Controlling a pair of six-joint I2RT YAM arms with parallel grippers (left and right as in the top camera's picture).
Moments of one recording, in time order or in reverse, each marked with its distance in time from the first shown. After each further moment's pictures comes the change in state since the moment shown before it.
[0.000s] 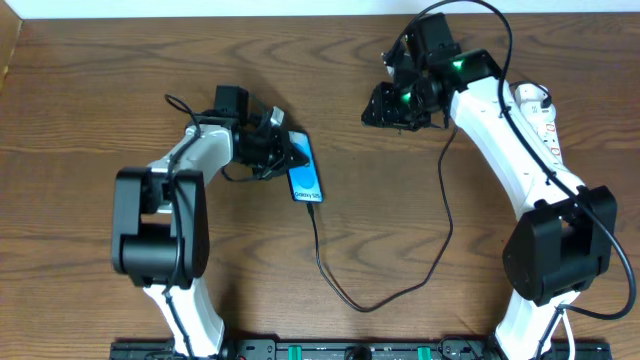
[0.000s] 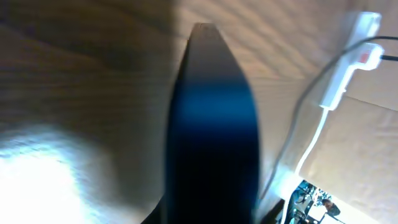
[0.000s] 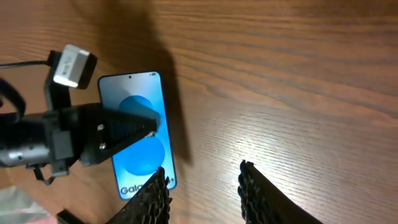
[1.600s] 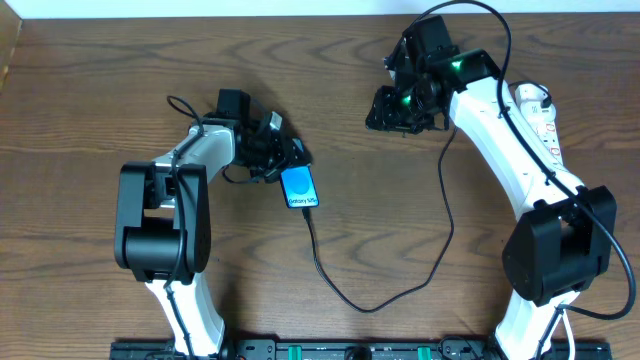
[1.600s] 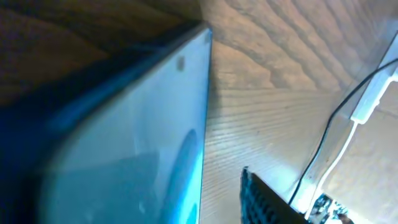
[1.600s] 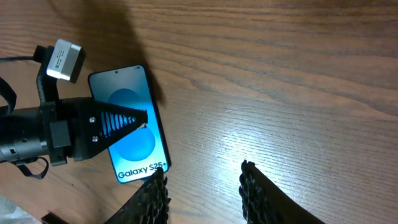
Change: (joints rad) left arm 0.000 0.029 0.000 0.002 -0.086 0.000; right arm 0.005 0.000 0.000 -0.034 0.043 -0.013
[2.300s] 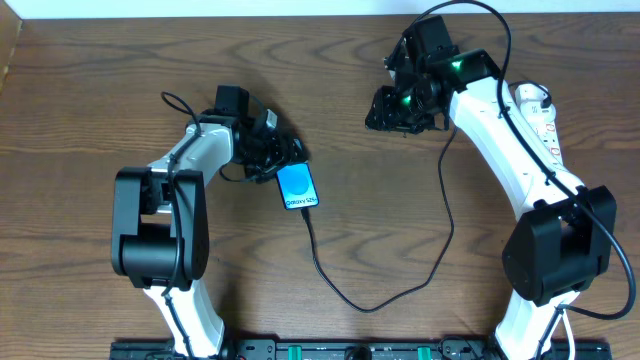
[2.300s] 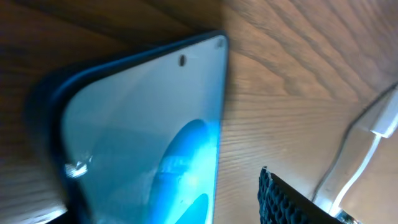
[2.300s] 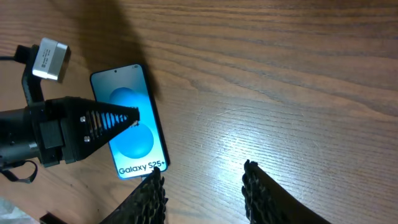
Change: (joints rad) left arm 0.000 -0.035 0.012 -0.048 -0.118 -0.002; right arm 0.000 0.000 0.000 0.000 0.003 -0.004
